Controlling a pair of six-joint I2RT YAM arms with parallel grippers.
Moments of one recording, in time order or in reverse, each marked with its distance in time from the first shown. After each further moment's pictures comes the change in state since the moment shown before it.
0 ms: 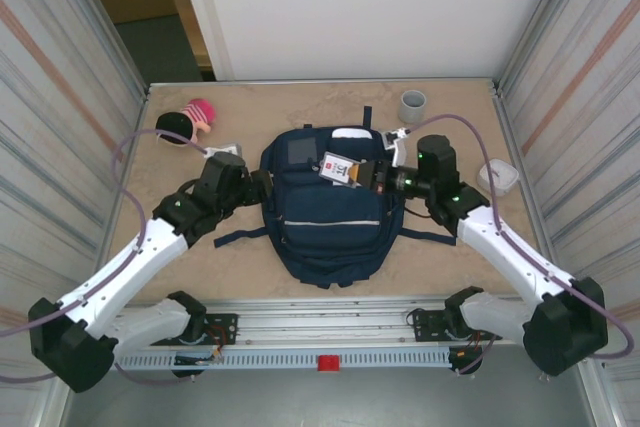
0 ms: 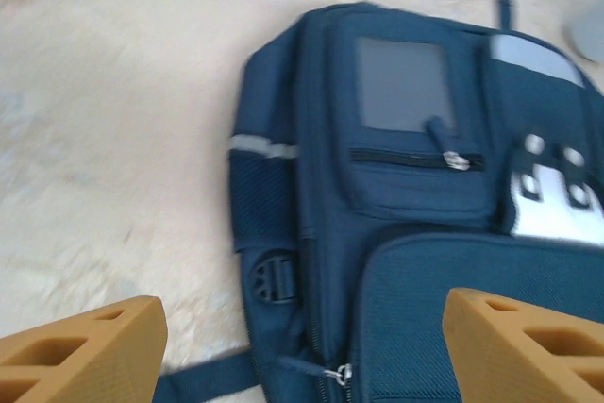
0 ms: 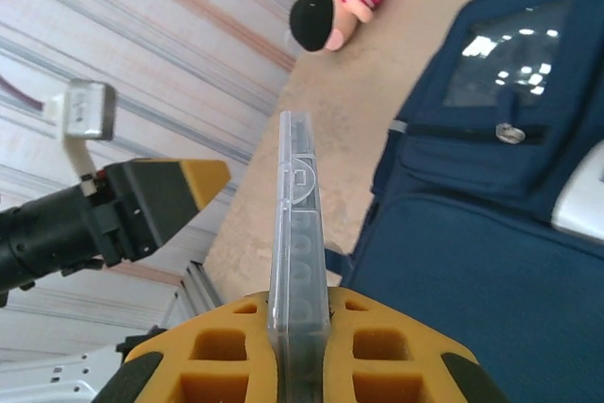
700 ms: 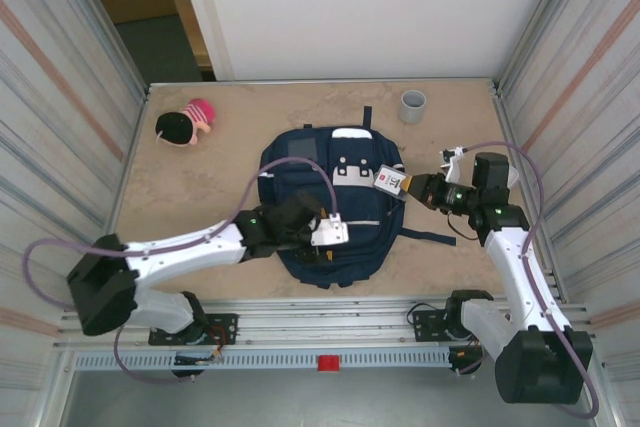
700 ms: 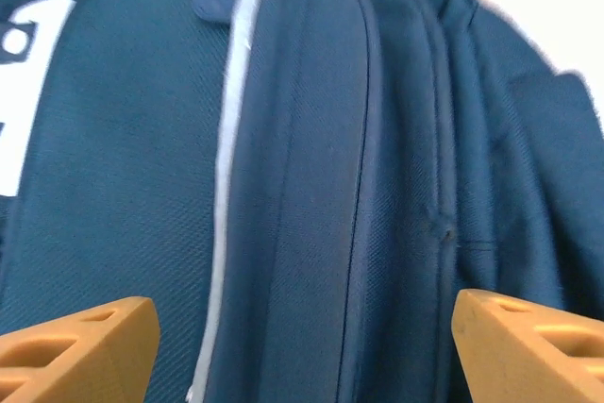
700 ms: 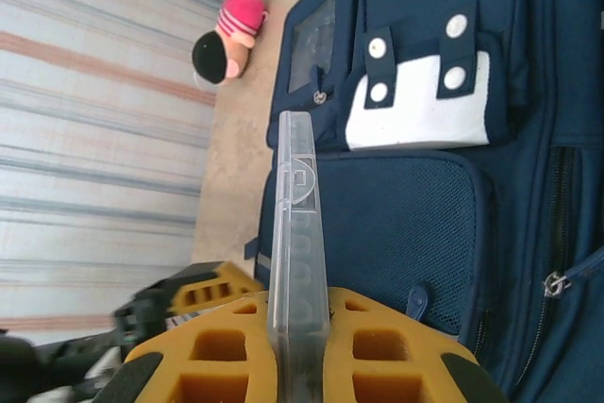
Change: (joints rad) left arm -0.427 0.358 -0.035 0.217 0.225 1.111; right arm -0.437 -0.163 -0.117 -0.306 -0.226 -0.108
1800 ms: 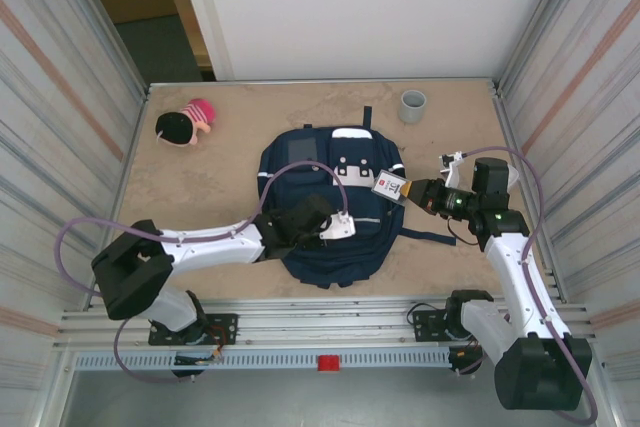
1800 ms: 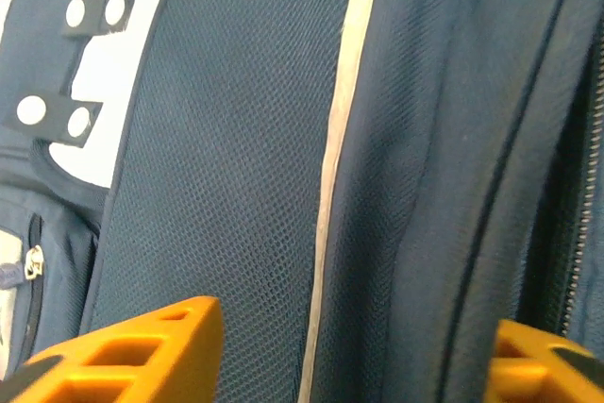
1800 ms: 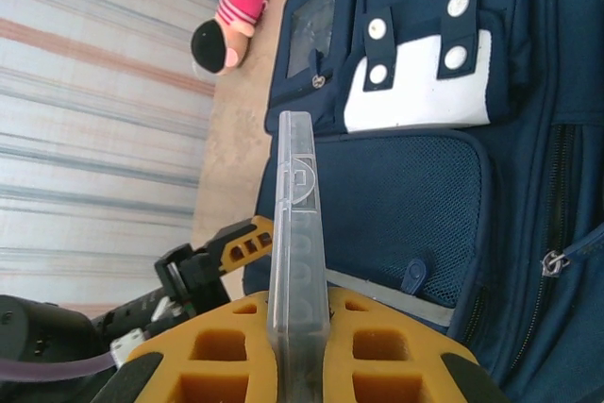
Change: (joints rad) left arm -0.004 0.123 -0.040 0.238 -0.251 0.048; right arm -0.001 -0.030 -0.029 -0.011 -0.008 -0.014
